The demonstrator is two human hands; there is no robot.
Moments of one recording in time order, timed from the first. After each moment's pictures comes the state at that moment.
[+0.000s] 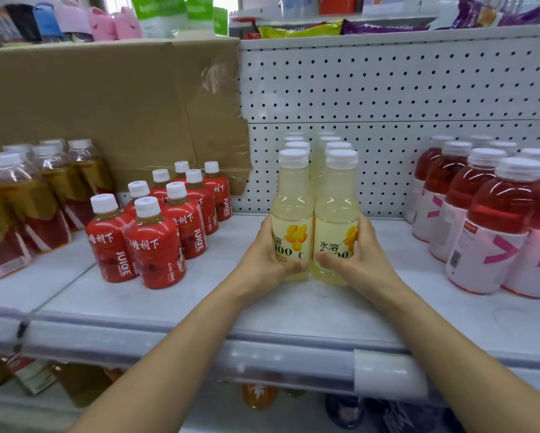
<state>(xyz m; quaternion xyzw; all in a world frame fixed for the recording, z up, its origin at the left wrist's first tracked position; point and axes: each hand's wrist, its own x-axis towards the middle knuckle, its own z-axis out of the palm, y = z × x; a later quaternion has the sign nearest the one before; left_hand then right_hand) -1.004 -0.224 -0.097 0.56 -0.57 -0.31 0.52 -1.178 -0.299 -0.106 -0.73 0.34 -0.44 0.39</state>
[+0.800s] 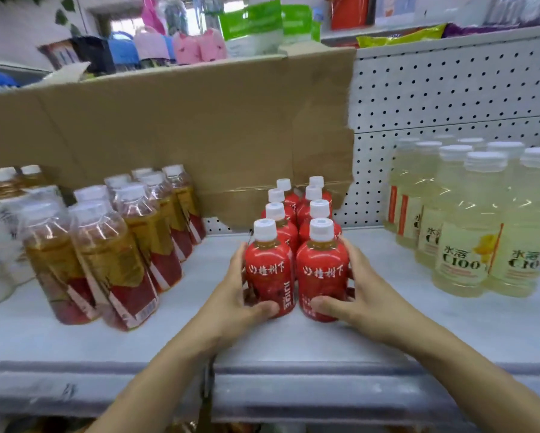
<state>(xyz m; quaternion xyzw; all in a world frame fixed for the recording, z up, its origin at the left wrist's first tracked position) -0.734 -0.106 -0.095 0.62 -0.58 -0.29 0.44 -0.949 -0.184 -0.099 -0.80 0.33 -0.34 0.37</state>
